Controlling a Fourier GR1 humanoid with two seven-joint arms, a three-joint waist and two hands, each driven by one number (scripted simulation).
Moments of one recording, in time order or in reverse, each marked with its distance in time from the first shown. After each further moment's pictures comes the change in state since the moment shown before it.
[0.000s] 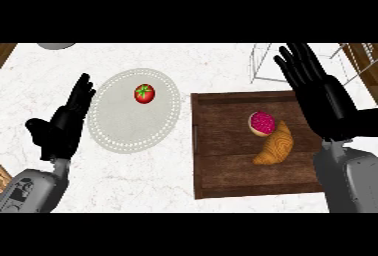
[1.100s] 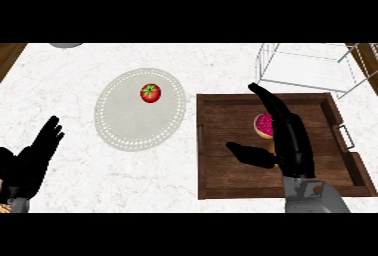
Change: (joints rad) left arm 0.274 0.086 0.126 0.042 0.079 -0.146 0.018; right arm 0.158 -0.007 0.351 -0.091 0.940 -0.386 0.278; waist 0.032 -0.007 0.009
